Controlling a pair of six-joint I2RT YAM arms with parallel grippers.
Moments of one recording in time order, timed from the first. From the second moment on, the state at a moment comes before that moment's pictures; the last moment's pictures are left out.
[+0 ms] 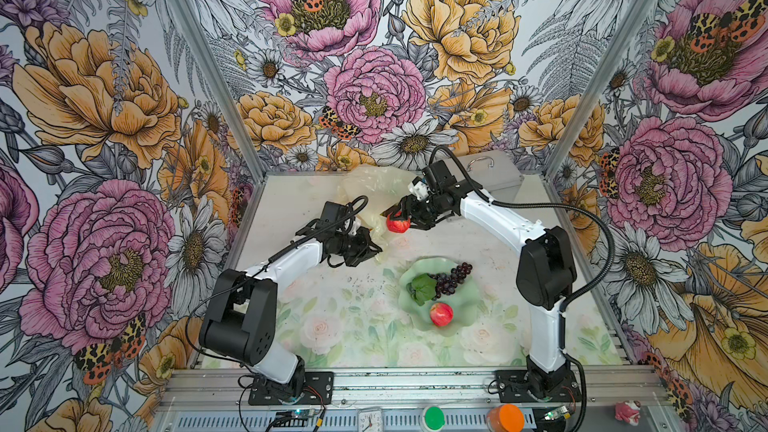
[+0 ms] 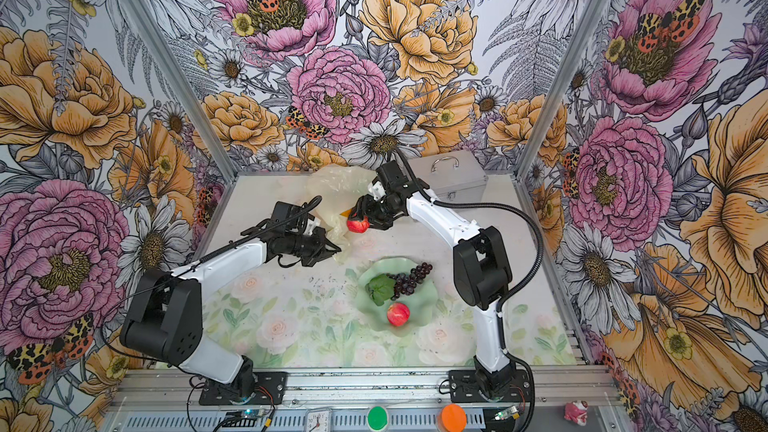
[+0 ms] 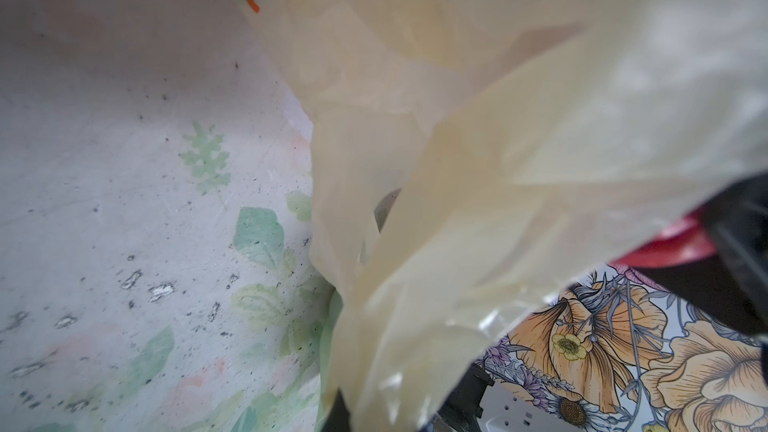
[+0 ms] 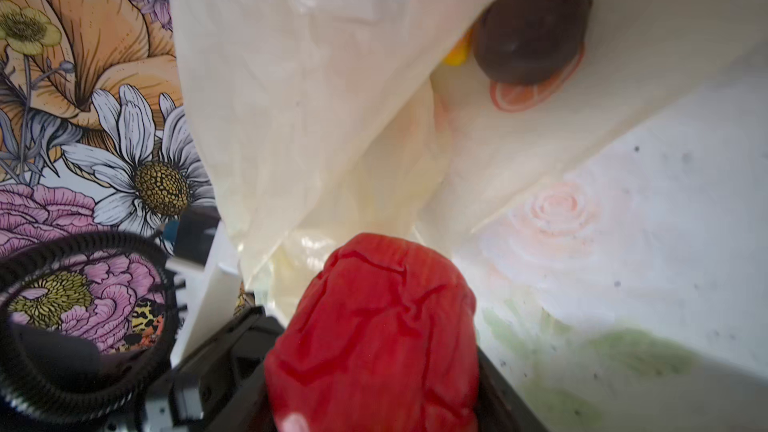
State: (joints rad) left arm -0.32 1.55 0.98 -0.38 0.65 -0.87; right arm 0.51 2.08 1.85 -0.73 -0.58 0.68
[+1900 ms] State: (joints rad) left arm -0.21 1.60 1.00 -0.42 0.64 -0.83; right arm 0.54 1.80 1.58 -0.63 -0.50 0.72
